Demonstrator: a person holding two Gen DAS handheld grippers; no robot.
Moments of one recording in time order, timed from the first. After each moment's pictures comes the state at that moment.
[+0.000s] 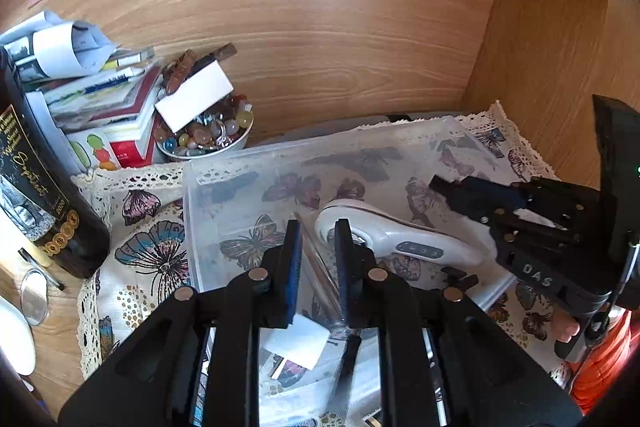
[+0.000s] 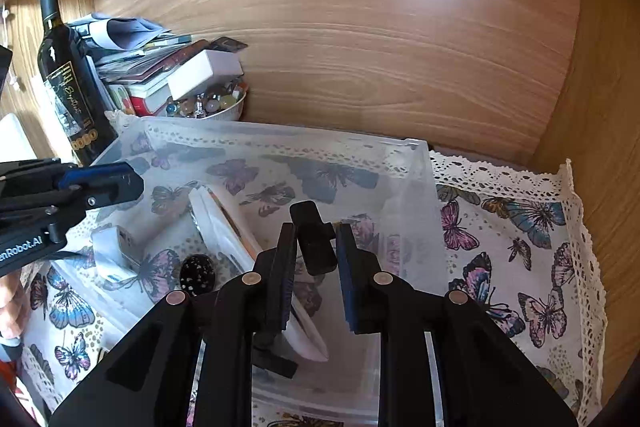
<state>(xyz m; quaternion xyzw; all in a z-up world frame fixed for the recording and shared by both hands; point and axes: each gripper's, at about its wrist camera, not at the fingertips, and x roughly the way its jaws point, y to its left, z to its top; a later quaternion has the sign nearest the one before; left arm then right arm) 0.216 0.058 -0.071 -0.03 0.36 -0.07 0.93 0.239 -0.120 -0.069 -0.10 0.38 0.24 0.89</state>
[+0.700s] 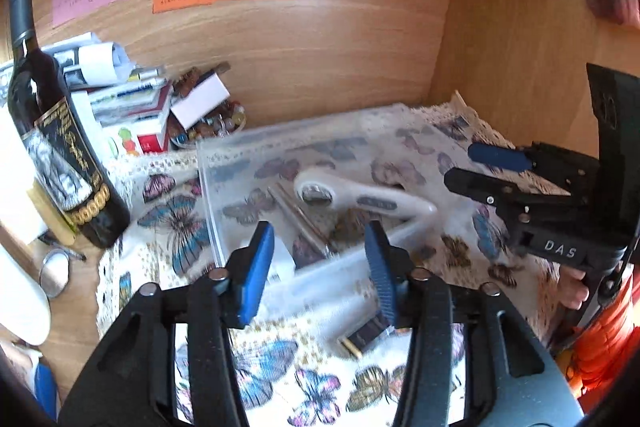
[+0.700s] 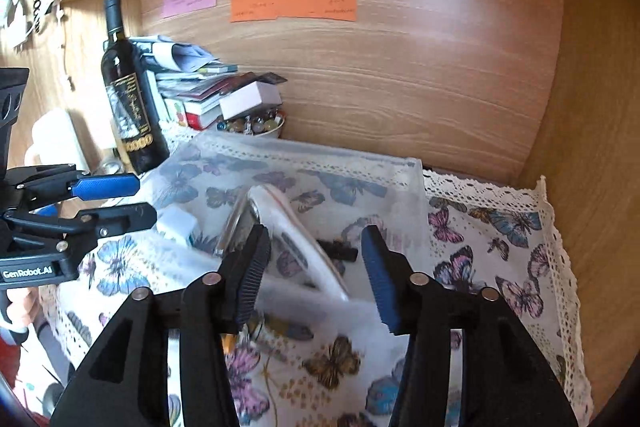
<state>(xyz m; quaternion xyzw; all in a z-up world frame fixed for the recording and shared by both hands) 0.135 0.044 -0.058 -0.01 0.34 -0.09 0.94 0.174 -0.140 -0.028 -0.11 0.33 0.27 0.90</state>
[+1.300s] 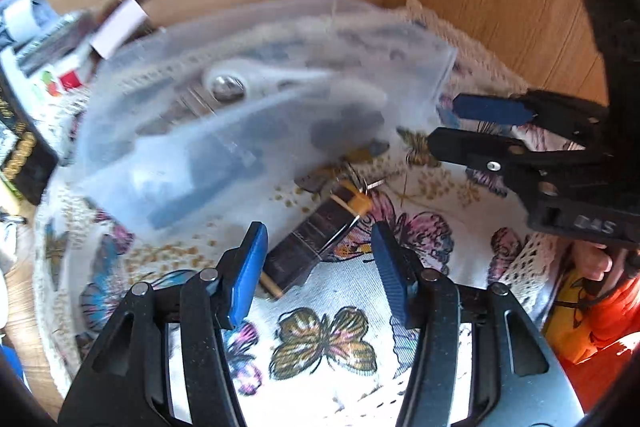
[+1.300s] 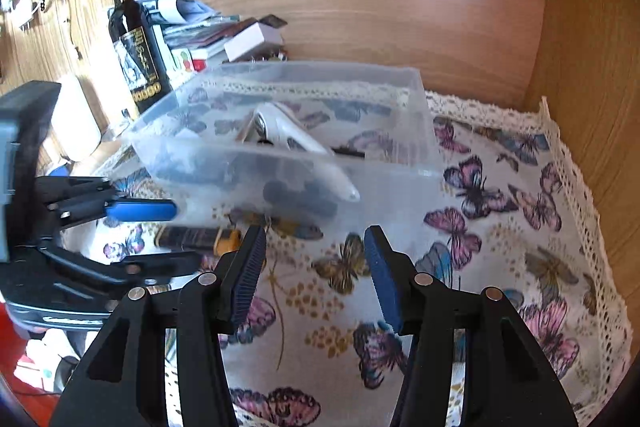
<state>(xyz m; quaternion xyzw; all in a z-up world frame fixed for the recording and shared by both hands) 0.133 -0.011 -0.127 0.04 0.44 -0.15 0.89 0.142 -0.165 -0.070 -0.09 0.39 0.27 0.87</state>
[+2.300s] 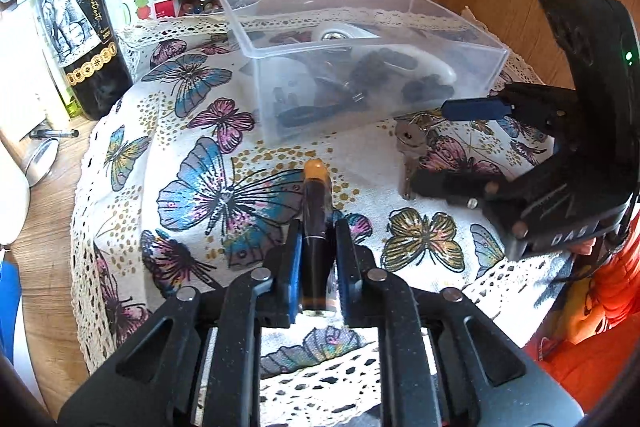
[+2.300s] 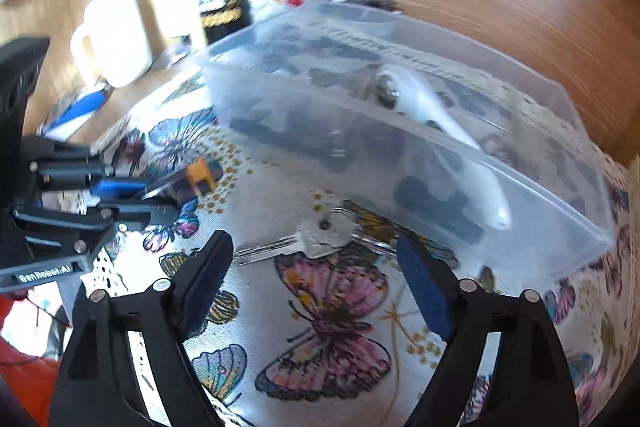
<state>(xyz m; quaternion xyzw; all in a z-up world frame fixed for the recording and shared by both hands) 0.076 0.067 -0.130 -0.01 0.44 -0.08 0.90 0.137 -0.076 -0.100 -0.19 0.43 0.38 0.80</state>
